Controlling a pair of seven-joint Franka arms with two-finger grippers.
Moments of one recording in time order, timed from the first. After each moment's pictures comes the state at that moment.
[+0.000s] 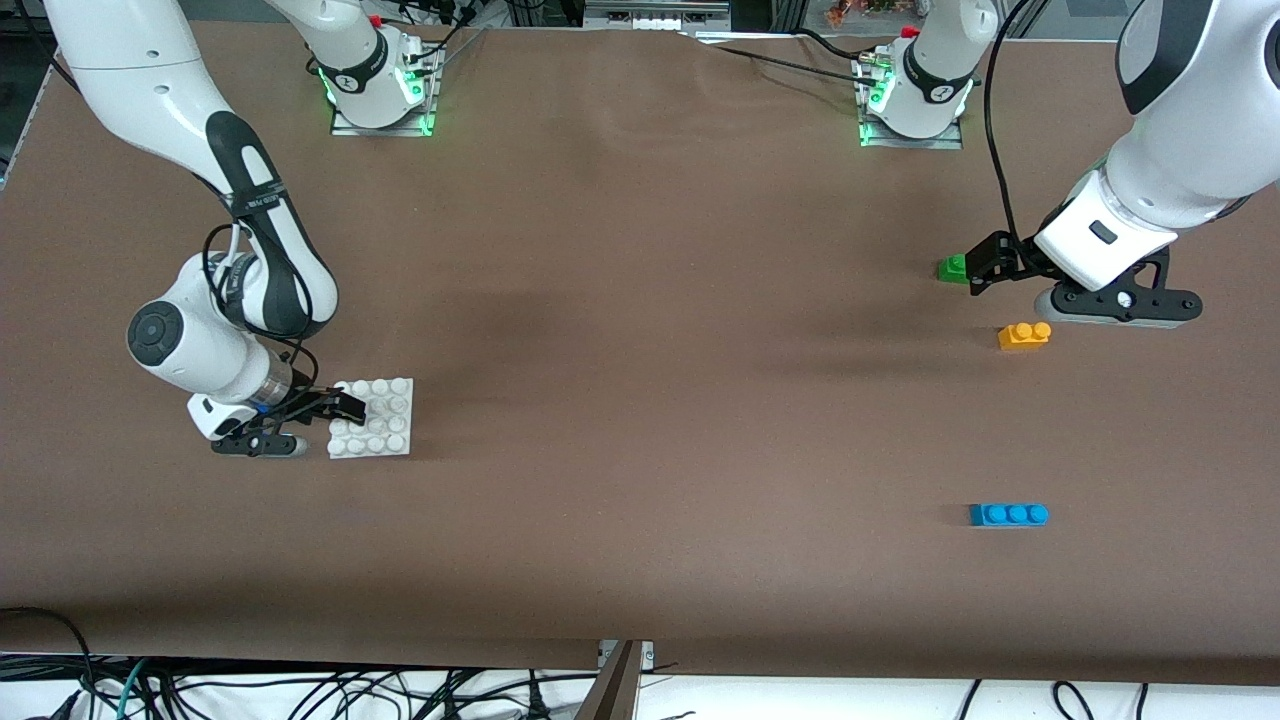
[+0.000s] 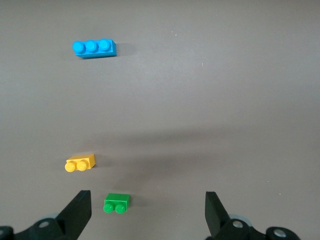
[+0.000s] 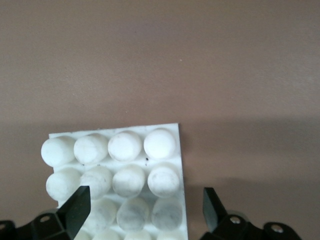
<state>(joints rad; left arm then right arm) -0.05 0.08 -0.14 -1.63 0.02 1.68 -0.14 0.08 0.59 -0.04 -1.87 0.21 2.52 -0.09</state>
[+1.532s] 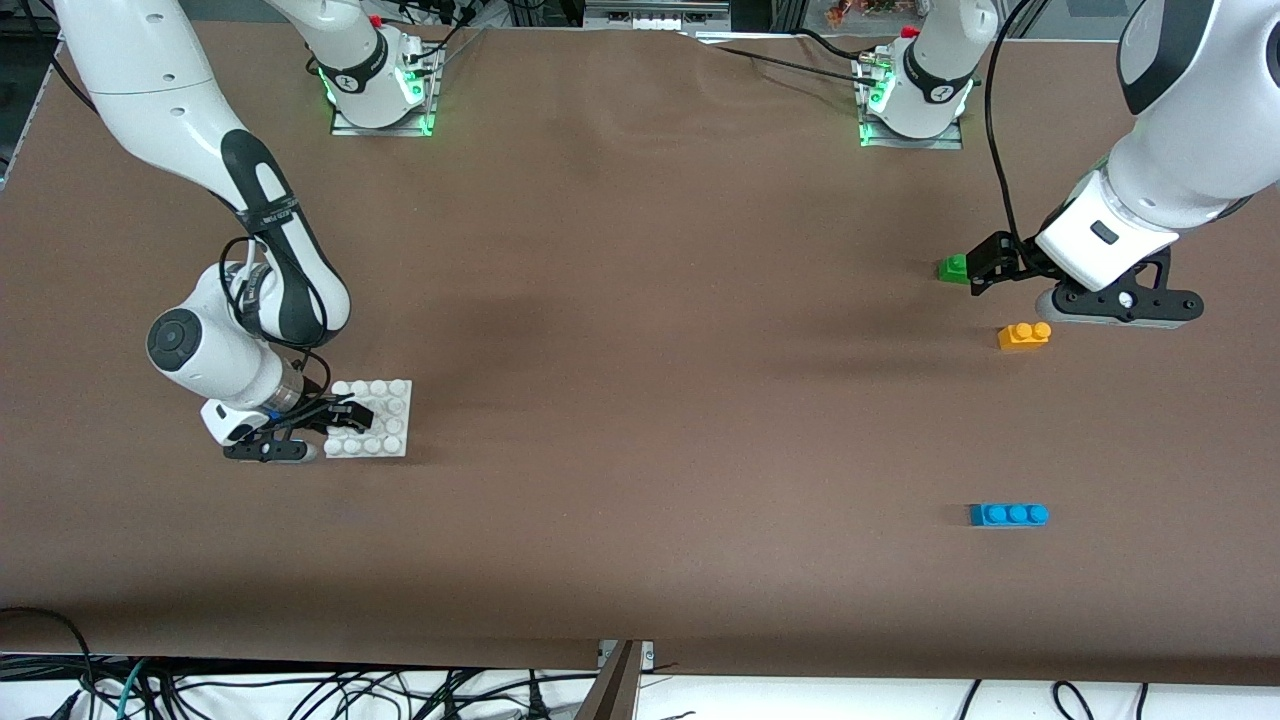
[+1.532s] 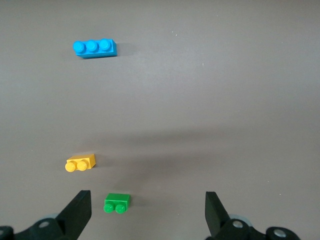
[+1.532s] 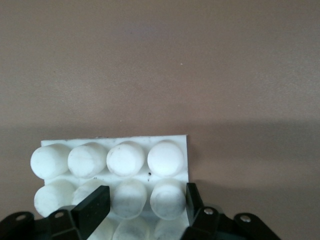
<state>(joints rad) -0.04 0.08 -0.14 -1.63 0.02 1.68 -0.14 0.08 0.63 -0.03 -1.86 0.22 2.58 -0.10</state>
